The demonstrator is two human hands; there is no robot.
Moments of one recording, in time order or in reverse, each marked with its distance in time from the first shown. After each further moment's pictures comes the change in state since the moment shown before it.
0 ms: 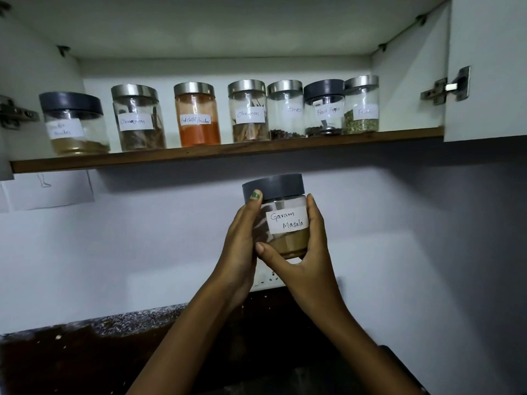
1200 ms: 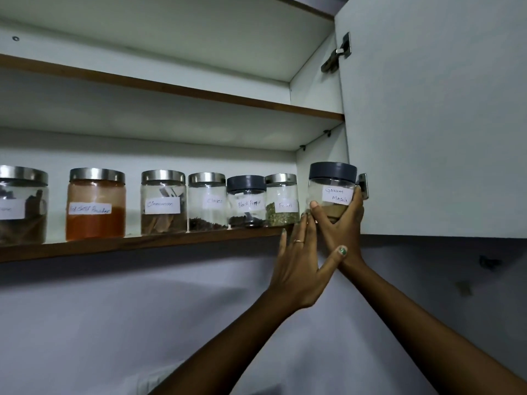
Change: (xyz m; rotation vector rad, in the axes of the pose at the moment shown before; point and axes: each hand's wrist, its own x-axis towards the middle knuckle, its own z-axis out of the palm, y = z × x) left_hand 0.150 -0.028 0.193 1.083 -0.245 0.695; right_hand 0.225 -0.001 -0.189 -0.370 0.543 -0.264
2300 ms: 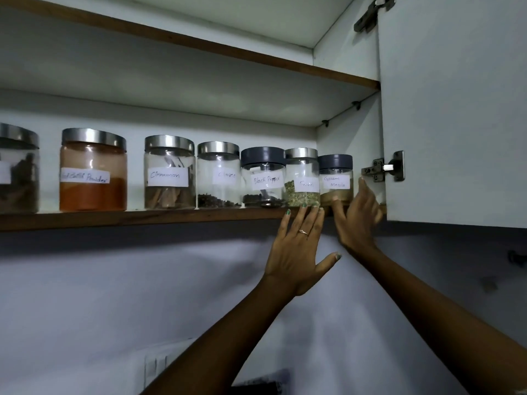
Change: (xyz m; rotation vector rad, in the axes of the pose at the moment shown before) left_hand 0.015 -0.072 0.028 0.371 0.049 0.128; right_hand 0.020 0.065 0.033 -0.450 -0.059 -0.062
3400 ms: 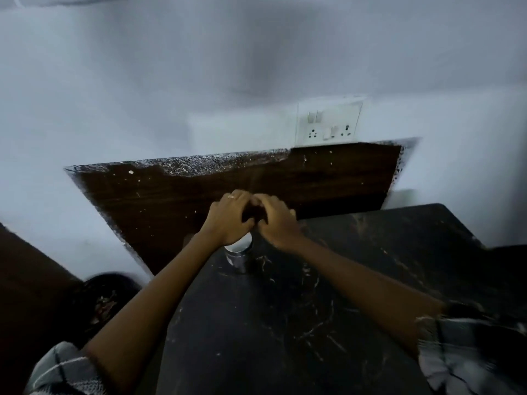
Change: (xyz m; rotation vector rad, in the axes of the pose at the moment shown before) left_hand -0.534 -0.189 -0.127 -0.172 -0.726 -0.661; right_hand -0.564 -0.219 0.104 0.103 -1.290 0.084
